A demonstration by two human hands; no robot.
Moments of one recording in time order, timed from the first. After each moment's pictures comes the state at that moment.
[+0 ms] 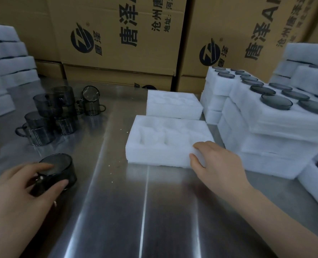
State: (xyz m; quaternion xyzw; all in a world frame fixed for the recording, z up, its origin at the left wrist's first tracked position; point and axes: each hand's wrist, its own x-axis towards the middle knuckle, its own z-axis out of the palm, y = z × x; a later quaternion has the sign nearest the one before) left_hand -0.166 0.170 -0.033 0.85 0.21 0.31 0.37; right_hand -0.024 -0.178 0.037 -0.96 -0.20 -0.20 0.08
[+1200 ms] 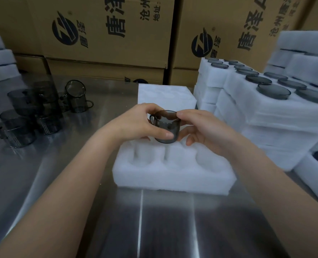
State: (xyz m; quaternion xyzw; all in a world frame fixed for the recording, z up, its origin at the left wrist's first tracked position) left_hand 0.006 0.038 0.077 0.85 -0.12 0.00 0.52; right_hand 0.033 -0.160 0.084 -0.76 -0.18 0.16 0.61
